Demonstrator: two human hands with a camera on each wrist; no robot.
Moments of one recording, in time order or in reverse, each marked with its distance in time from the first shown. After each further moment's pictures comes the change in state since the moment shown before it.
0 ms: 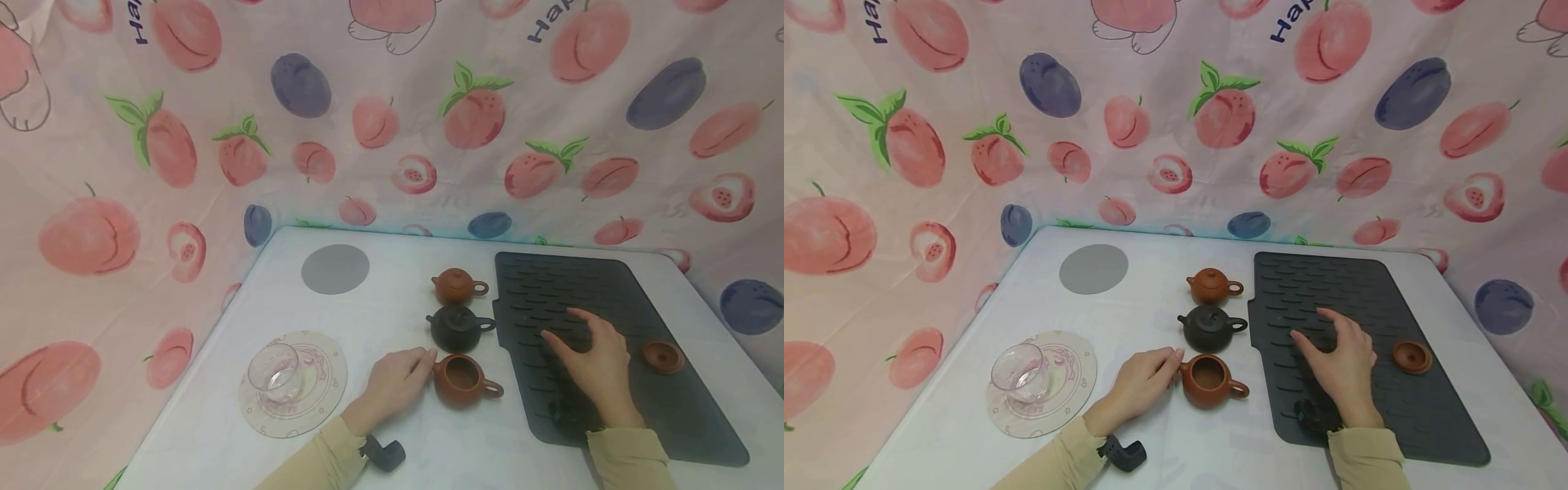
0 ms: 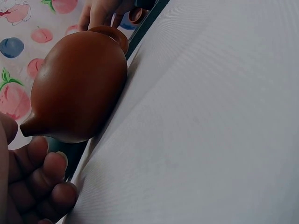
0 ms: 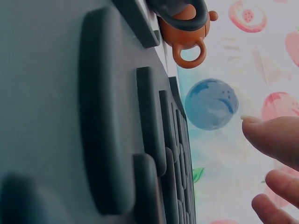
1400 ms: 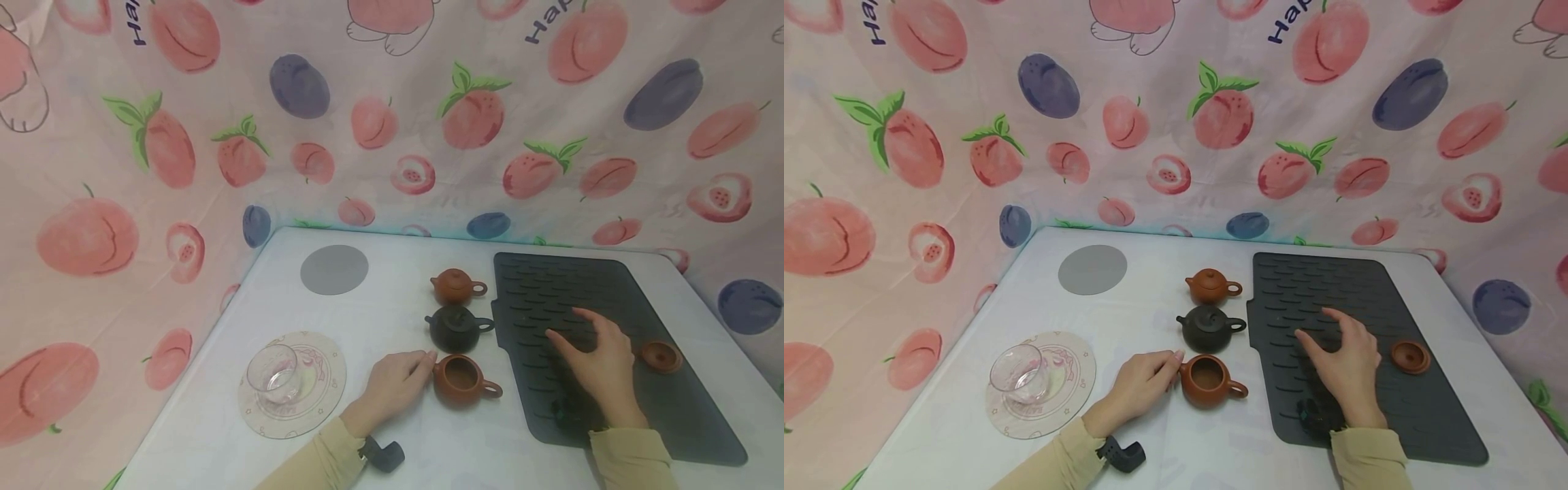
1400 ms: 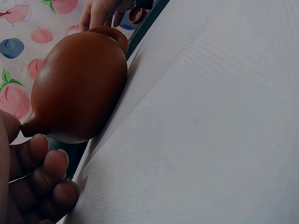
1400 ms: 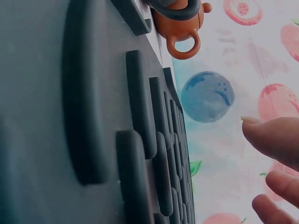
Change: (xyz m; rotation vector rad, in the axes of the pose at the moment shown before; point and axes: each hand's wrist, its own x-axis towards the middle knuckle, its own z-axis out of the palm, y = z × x) left_hand -0.001 0.000 0.001 -0.003 0.005 0.030; right_hand 0.002 0.005 -0.006 0.008 -0.016 0.040
